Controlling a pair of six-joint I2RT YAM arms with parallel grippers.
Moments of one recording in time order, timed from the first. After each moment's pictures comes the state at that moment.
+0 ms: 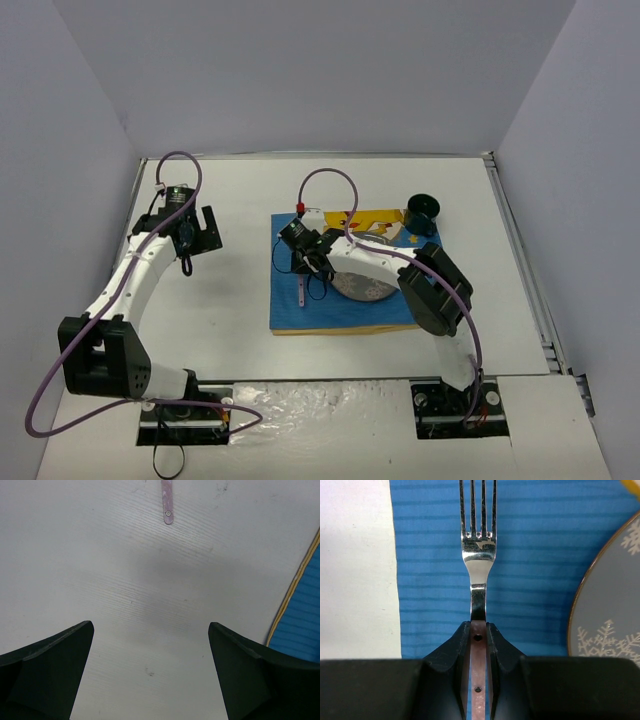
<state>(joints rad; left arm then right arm) -0.09 1.37 1.15 -0.78 -0.23 -0.37 0.87 2.02 1.44 -0.44 0.29 0.79</state>
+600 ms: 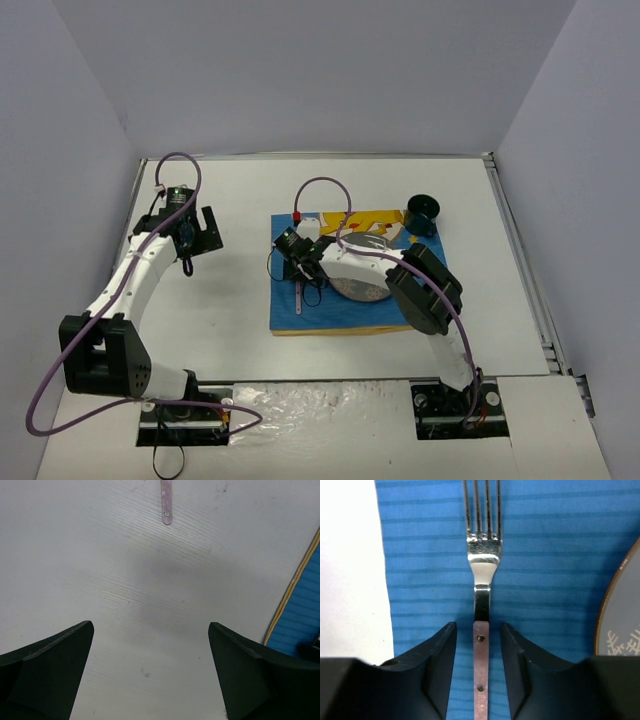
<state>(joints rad) -0.09 1.38 1.14 -0.77 -0.23 -0.39 0.90 2.08 1.44 -0.41 0.30 0.84</state>
